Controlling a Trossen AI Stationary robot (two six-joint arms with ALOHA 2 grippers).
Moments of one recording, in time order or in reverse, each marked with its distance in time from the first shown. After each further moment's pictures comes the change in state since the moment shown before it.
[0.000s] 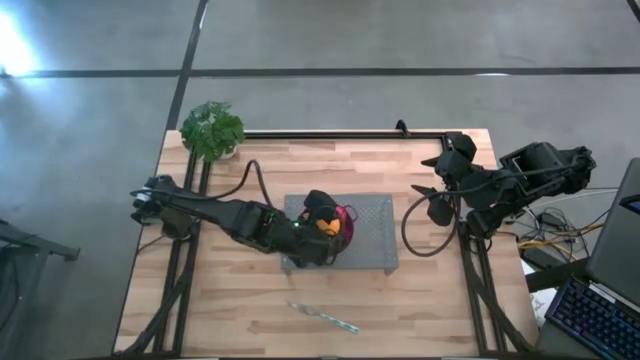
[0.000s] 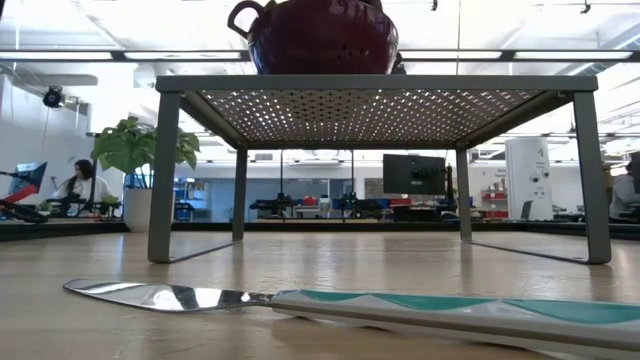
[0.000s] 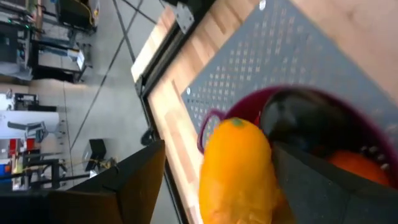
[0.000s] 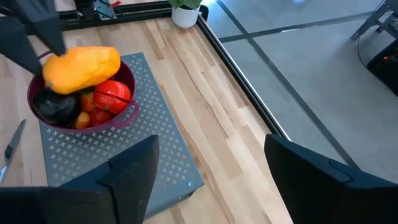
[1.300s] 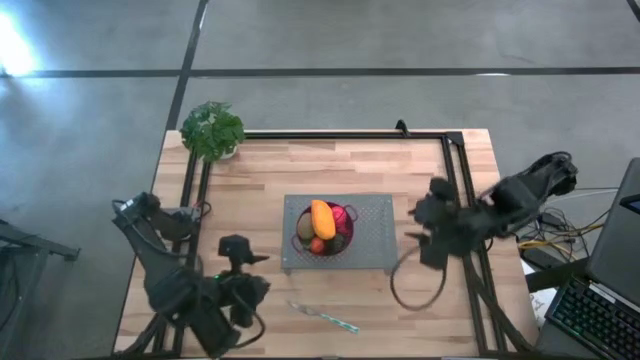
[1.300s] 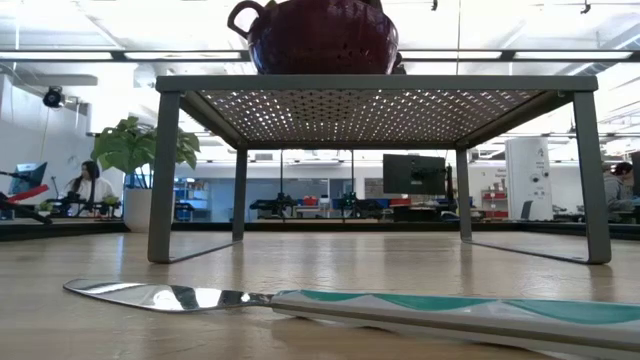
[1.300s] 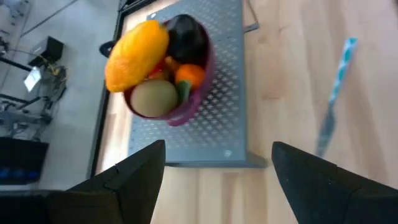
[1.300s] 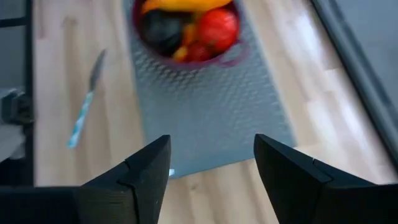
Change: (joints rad) left arm -0.499 -0.010 0.120 -0.679 -0.218 -1.257; right arm 0.174 0.144 -0.017 -0.015 -0.198 0.139
